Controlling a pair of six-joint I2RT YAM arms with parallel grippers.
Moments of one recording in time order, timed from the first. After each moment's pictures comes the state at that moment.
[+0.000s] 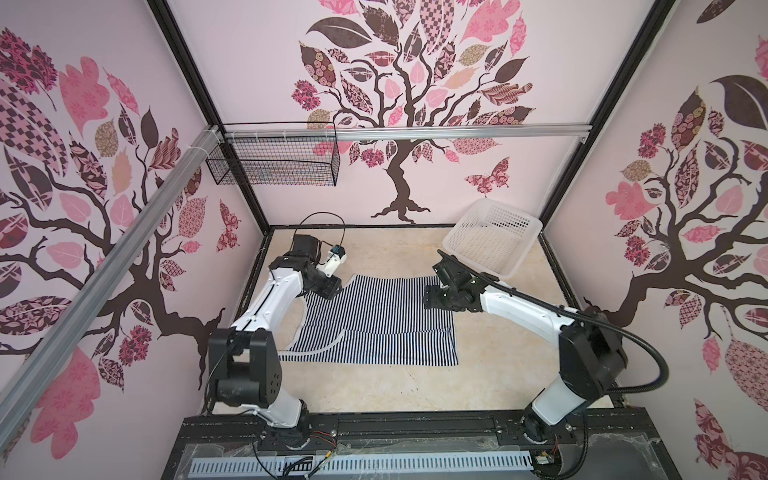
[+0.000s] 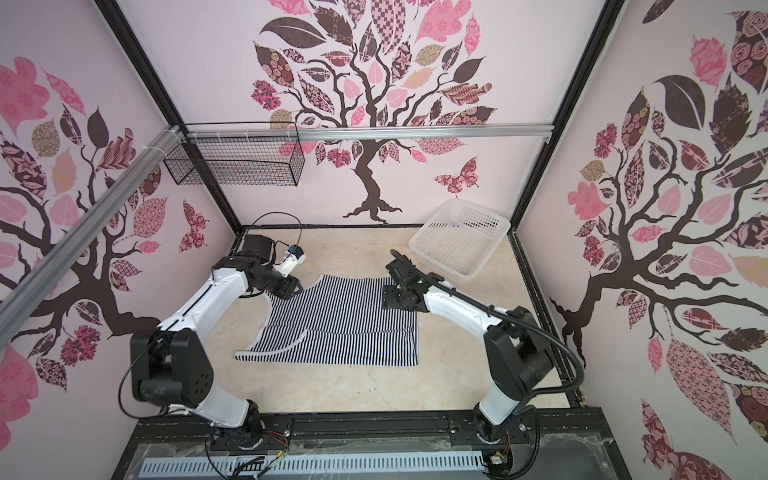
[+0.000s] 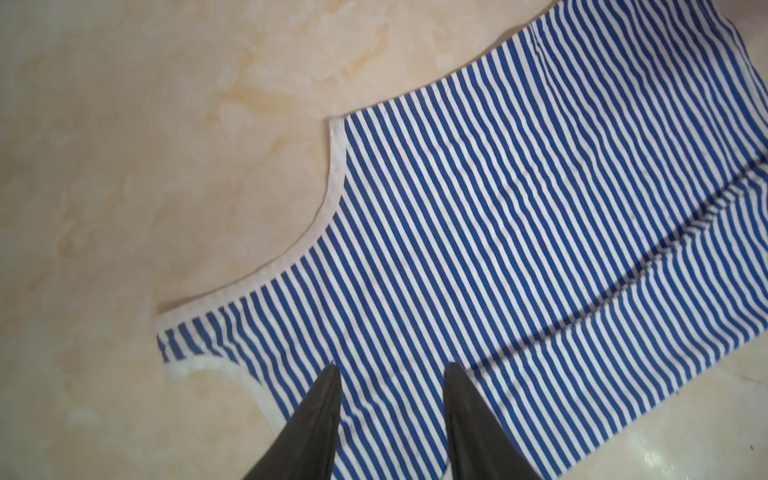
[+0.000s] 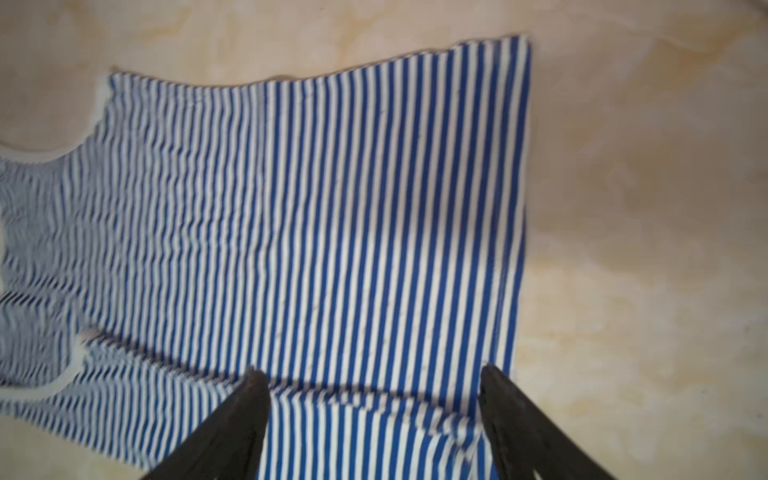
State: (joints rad) left arm -0.08 1.67 1.34 -0.79 0.25 0.42; right arm 0.57 1.72 1.22 -0.57 0.06 0.59
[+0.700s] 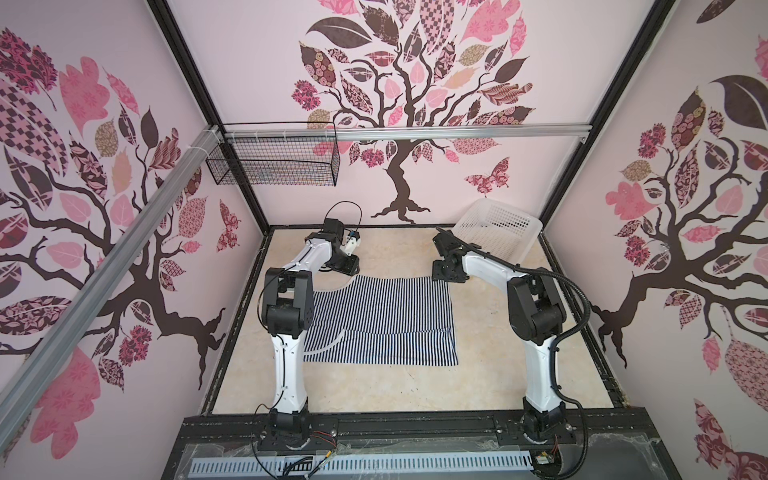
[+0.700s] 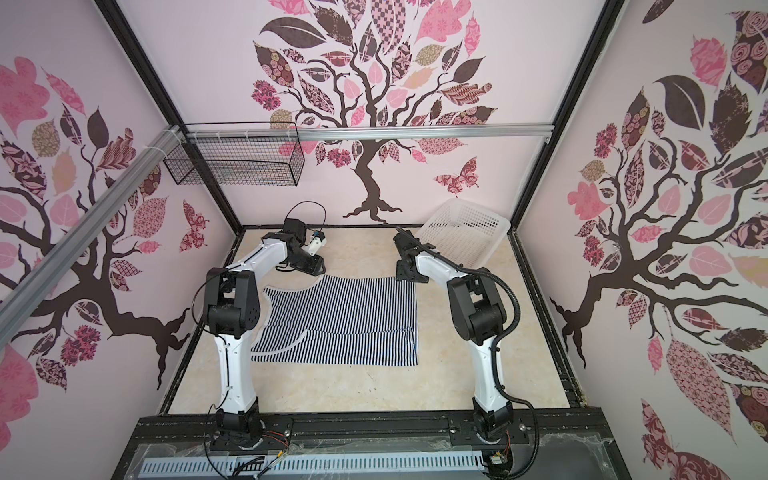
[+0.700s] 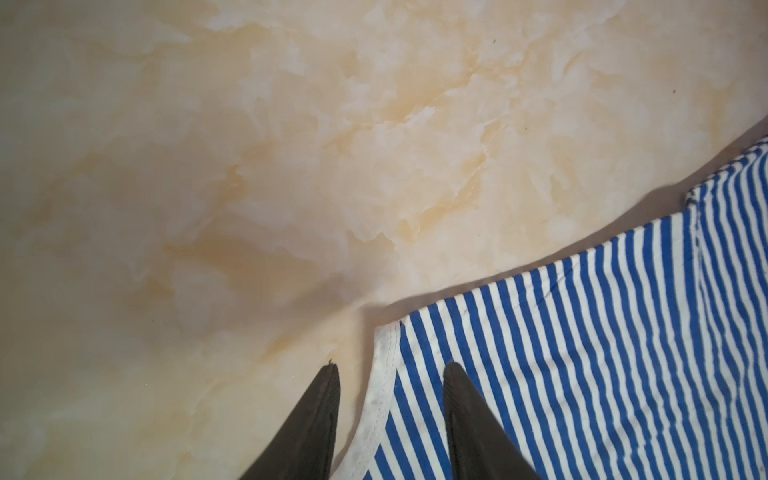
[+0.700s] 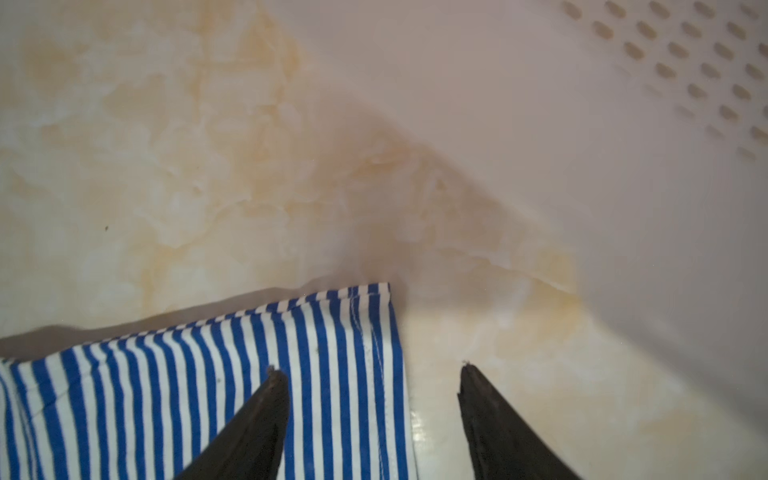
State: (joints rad) left arm -0.12 2.22 1.80 -0.78 0.25 0.26; right arm 0.41 2.14 1.65 -0.65 0.19 0.47
